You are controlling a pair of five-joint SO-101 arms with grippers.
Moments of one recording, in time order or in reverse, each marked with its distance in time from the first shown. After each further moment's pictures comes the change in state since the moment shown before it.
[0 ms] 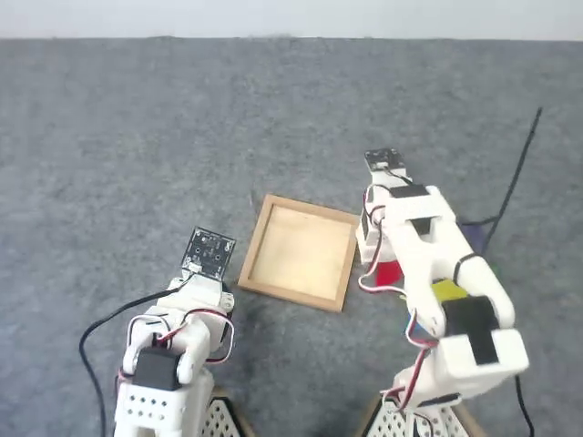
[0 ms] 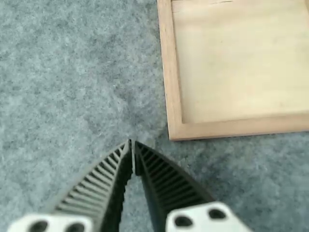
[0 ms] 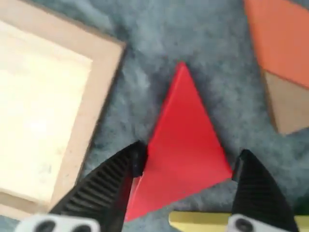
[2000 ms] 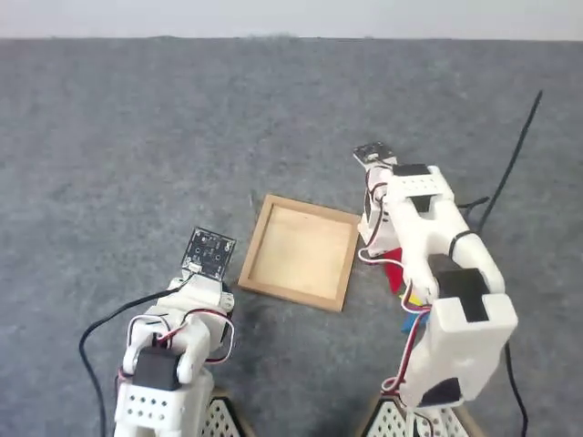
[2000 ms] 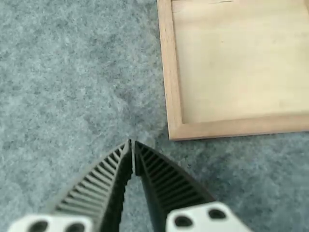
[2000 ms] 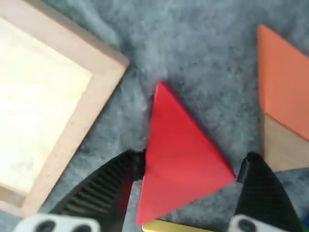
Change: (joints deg) left arm 0.0 0.0 0.0 0.0 0.0; right arm 2.1 13.8 -14.9 7.3 13.0
